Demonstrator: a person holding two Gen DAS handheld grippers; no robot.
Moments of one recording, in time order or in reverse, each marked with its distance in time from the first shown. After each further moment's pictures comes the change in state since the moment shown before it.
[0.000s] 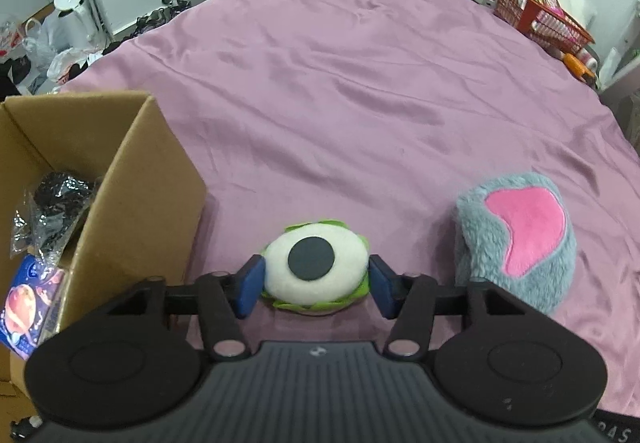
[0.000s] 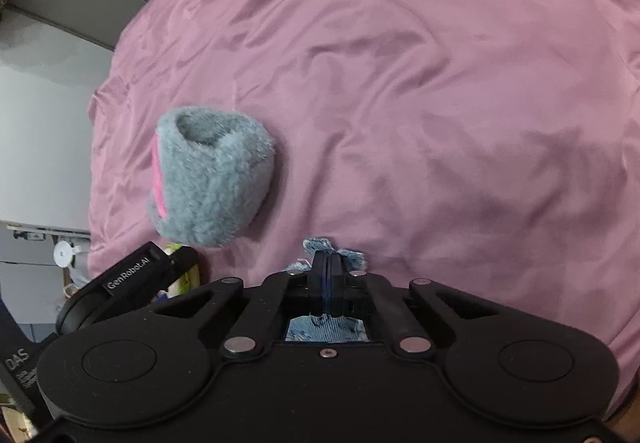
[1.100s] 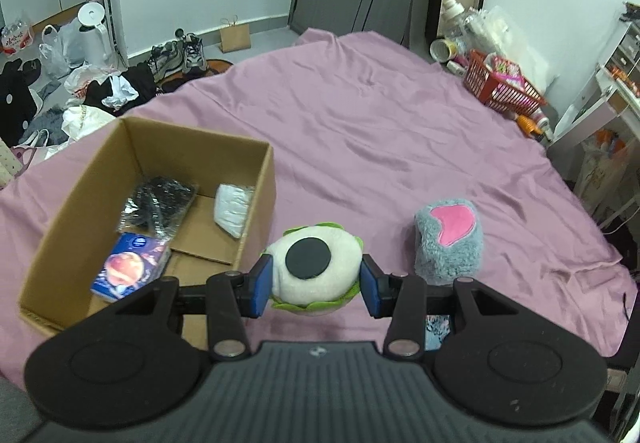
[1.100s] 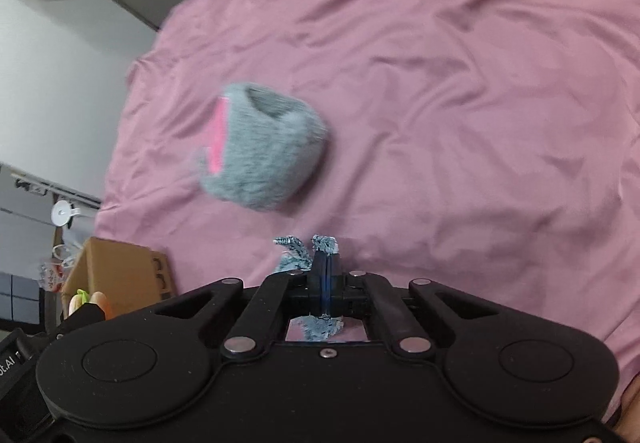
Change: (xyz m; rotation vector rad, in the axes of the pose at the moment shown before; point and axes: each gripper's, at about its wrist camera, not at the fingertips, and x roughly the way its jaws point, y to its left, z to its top) left arm -0.128 0.049 -0.027 -0.055 -0.139 -0.089; right arm -0.029 0.025 -0.028 -0.205 -0.071 0.002
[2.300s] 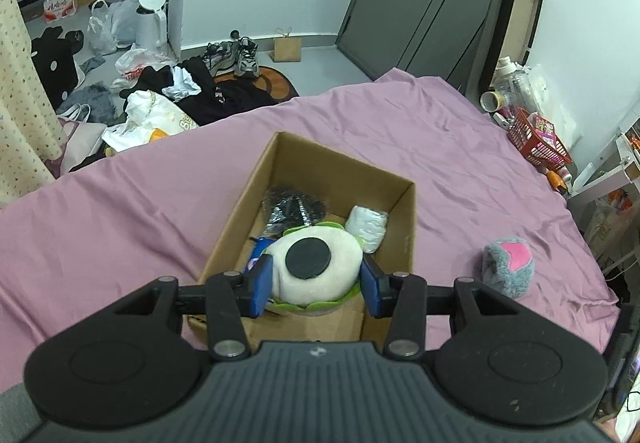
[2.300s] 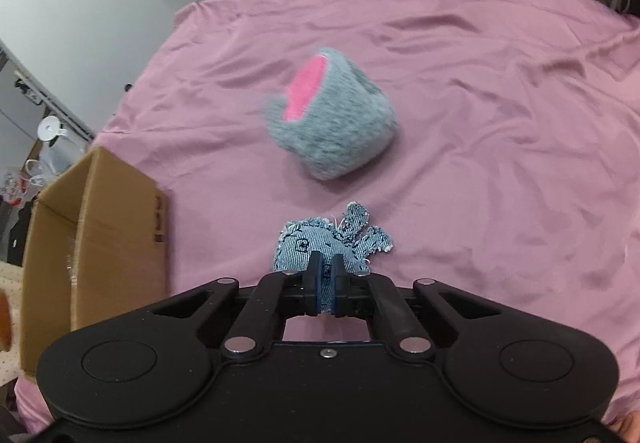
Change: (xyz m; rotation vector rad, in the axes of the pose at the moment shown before) left arm -0.052 0.133 0.005 -0.142 -0.034 0.004; right arm 0.008 0.055 -0.034 -0.327 -0.056 -0.097
